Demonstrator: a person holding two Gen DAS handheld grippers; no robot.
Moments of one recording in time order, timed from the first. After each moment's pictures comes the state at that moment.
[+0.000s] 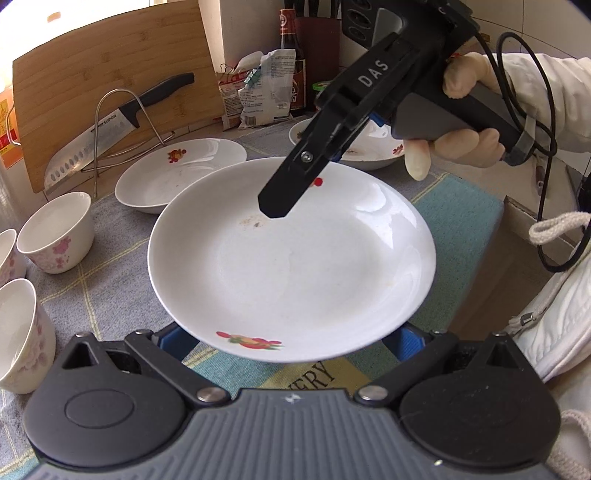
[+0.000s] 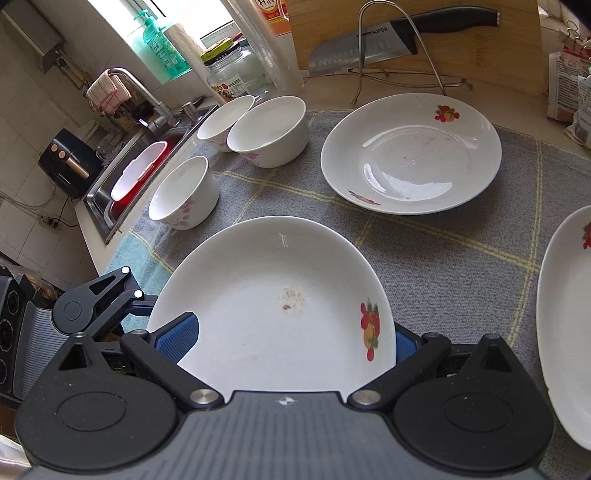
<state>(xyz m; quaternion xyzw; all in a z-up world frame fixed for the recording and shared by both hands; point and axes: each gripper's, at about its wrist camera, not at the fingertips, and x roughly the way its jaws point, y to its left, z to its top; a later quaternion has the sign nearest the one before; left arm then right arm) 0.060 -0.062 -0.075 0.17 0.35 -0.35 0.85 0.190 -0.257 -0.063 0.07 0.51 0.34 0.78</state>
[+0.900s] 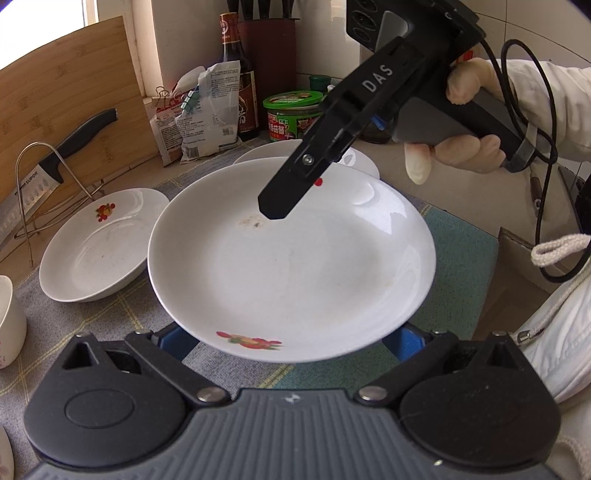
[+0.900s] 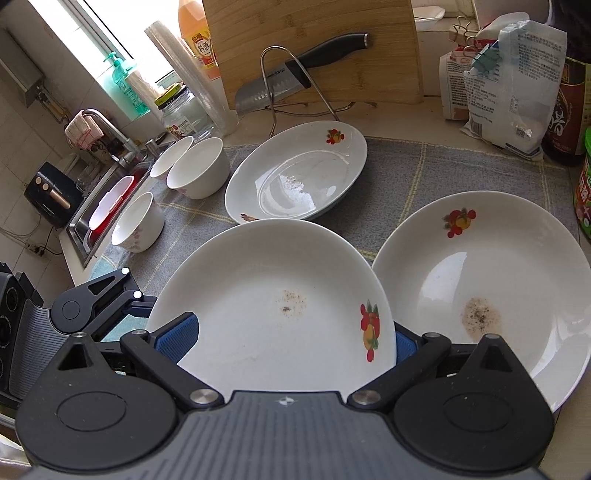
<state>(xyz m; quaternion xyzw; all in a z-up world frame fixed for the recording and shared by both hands) 0.095 -0.169 -0.072 0.19 0.34 -0.39 0.84 0.201 -0.373 -0.057 0.09 0.49 0.31 0.81</state>
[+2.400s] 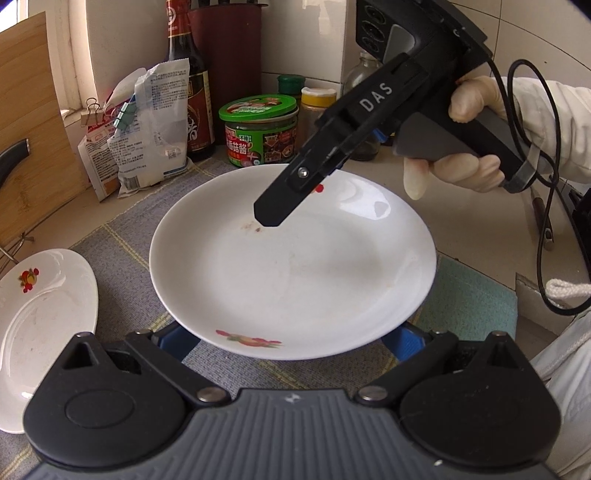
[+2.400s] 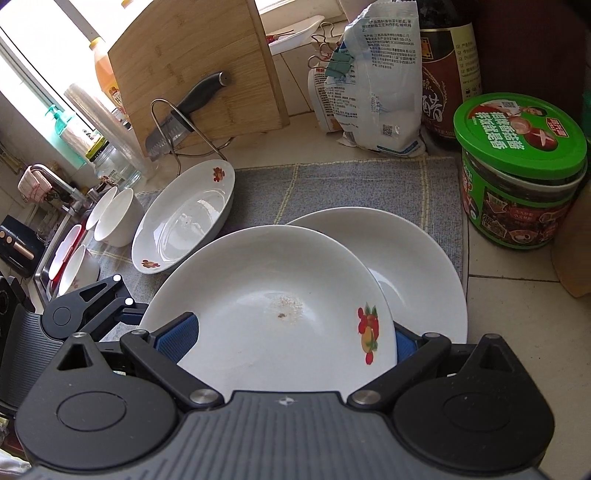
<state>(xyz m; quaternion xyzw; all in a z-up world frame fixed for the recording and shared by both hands) 0.169 -0.242 -0.086 0.19 0.35 -0.45 0.80 0.239 -0.467 -0.078 0.13 0.49 0.23 0.83</state>
